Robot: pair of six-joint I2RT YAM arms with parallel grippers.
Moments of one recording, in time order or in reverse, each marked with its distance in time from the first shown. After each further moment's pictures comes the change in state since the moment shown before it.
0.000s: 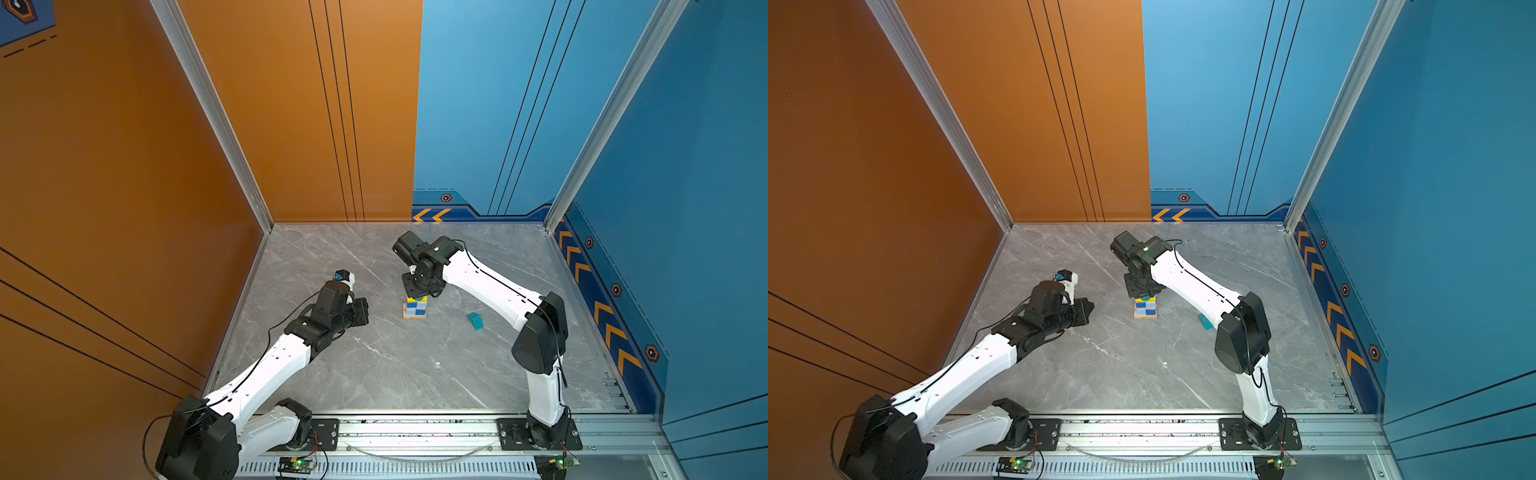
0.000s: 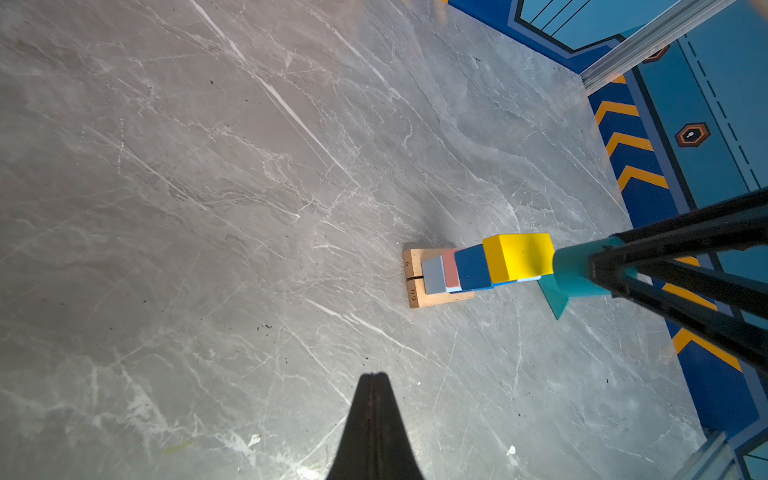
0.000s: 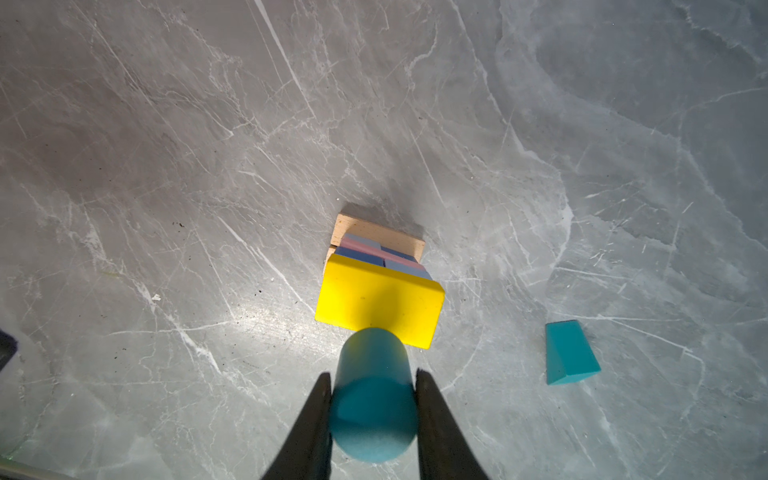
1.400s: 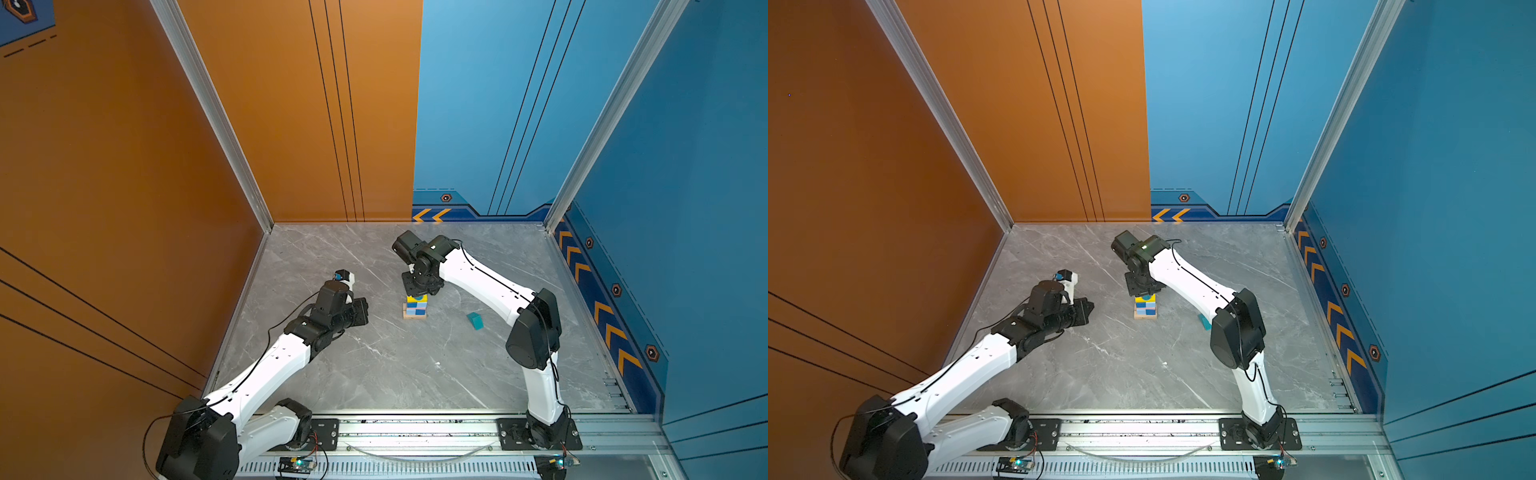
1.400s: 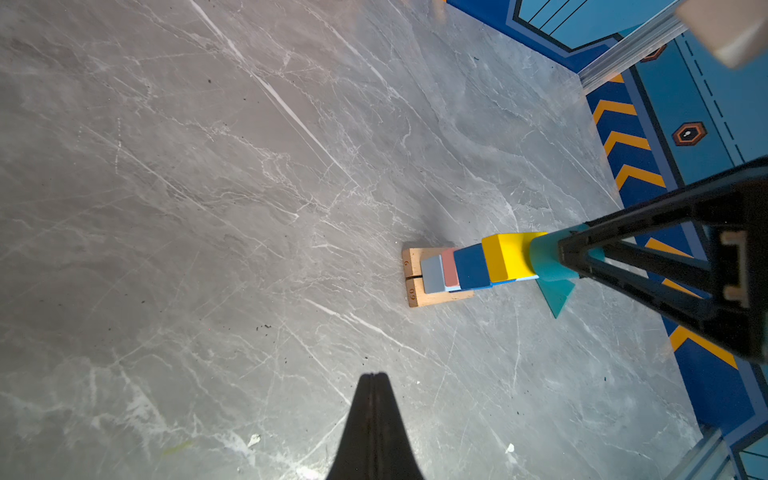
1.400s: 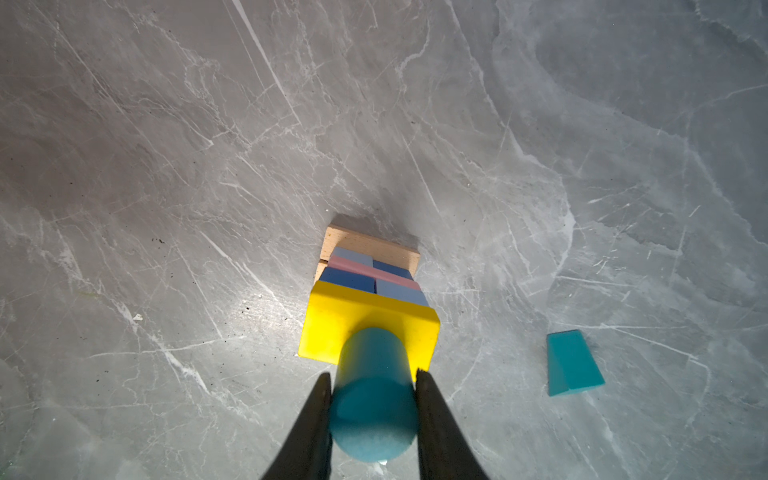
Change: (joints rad) left arm 0.006 0.000 0.000 0.000 0.013 0.004; right arm -0.019 0.040 0.026 0.000 0.000 0.000
